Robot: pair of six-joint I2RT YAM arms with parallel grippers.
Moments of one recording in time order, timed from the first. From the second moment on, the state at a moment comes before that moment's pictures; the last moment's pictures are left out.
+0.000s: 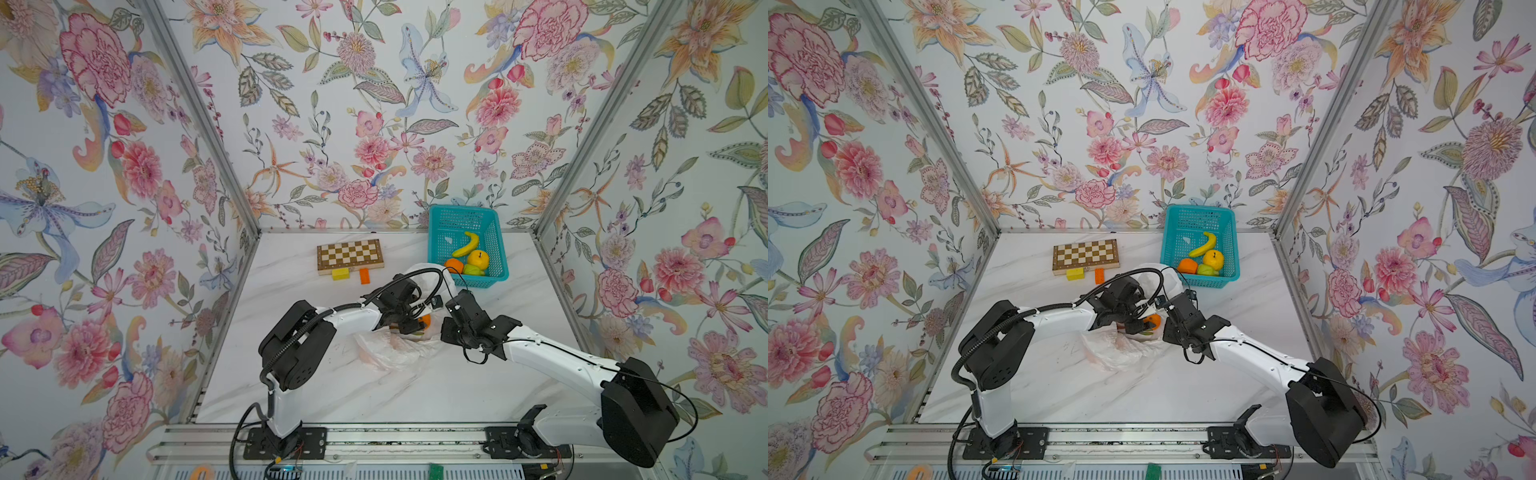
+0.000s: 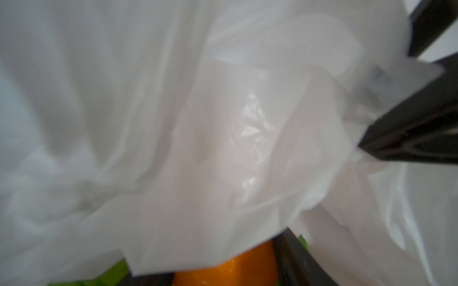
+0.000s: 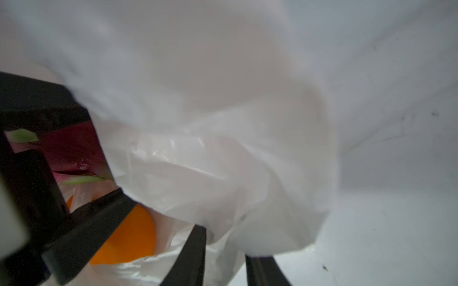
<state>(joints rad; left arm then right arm) -0.77 1.92 1.21 -0.14 0.24 0.60 0.70 1.32 0.78 -0.47 0.14 0.79</state>
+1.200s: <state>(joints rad) -0.79 1.95 1.23 -0.29 0.25 0.61 0.63 1.24 0.75 -0.42 0.07 0.85</state>
